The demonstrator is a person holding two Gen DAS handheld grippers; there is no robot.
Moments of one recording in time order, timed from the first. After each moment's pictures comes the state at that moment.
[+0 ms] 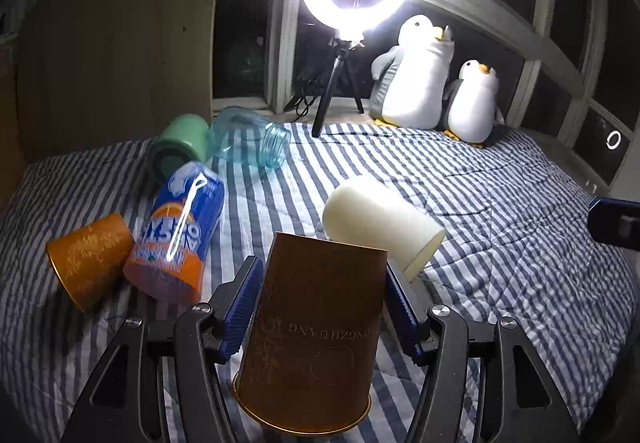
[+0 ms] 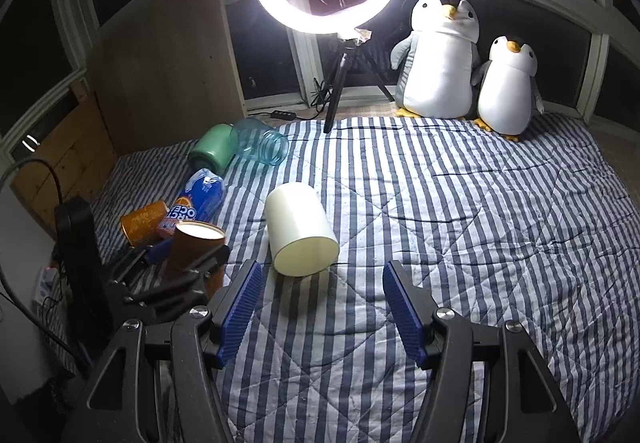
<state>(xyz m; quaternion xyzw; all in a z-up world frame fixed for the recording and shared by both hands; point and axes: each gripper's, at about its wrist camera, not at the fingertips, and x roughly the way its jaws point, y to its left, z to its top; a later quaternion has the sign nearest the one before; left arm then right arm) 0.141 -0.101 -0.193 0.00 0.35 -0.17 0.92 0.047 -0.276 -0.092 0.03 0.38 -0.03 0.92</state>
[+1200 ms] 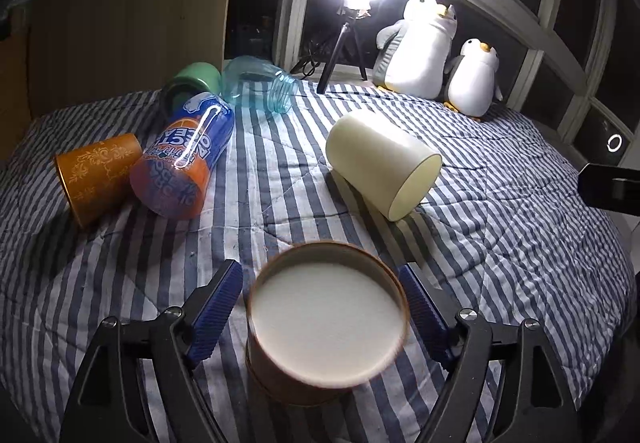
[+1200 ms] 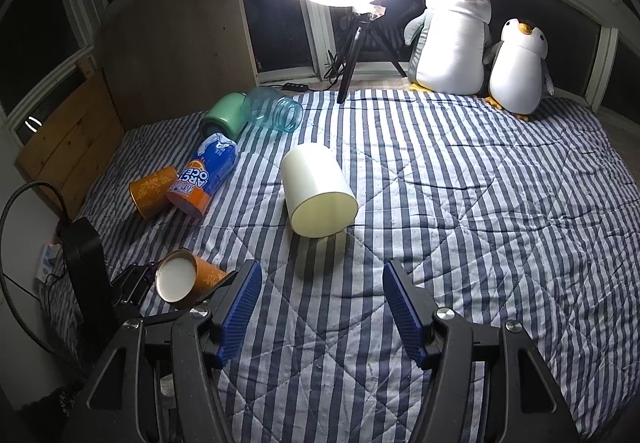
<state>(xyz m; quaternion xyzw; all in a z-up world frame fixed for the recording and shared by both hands) 0.097 -0.087 -0.228 -0.01 0.38 -0.17 0.91 0.032 -0.259 -0.112 0.03 0.41 -0.02 0.91</state>
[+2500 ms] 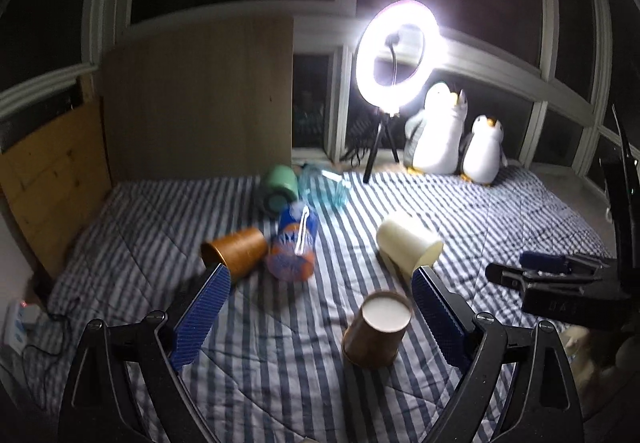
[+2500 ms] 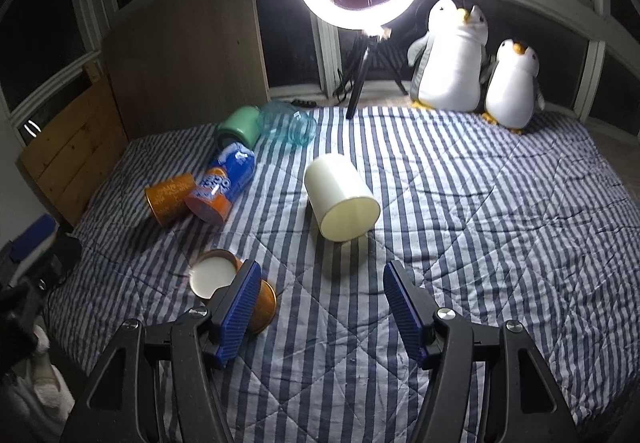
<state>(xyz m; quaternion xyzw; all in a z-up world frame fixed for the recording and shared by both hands) 0.002 0.002 -0.073 0.00 0.28 -0.11 0.95 0.000 -0.217 -0.099 0.01 0.36 -0.04 0.93</state>
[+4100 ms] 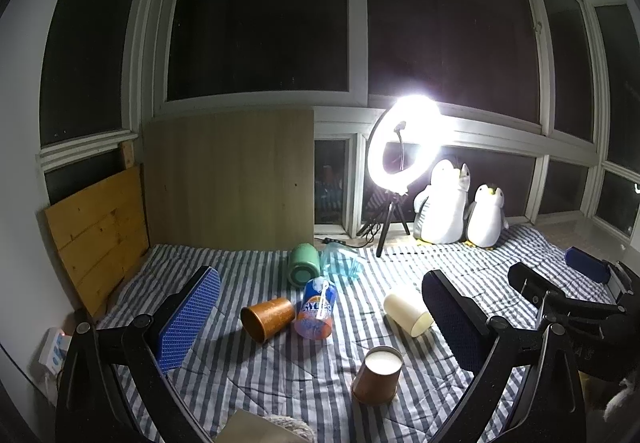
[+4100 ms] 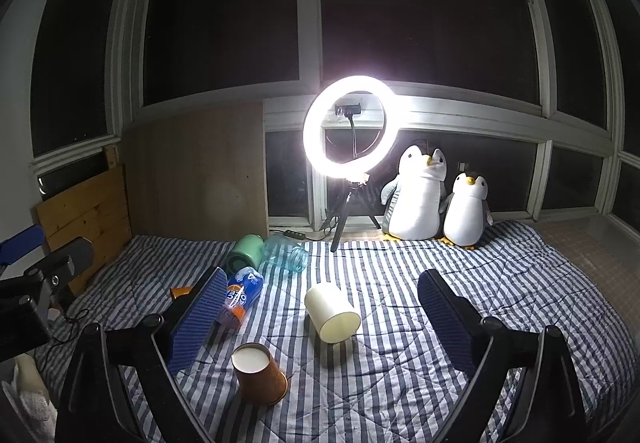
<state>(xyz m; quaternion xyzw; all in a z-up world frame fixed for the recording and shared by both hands) -0.068 0.016 0.018 0.00 0.17 -0.07 0.98 -0.089 -0.166 -0.022 -0.03 0.15 -0.09 0.98</state>
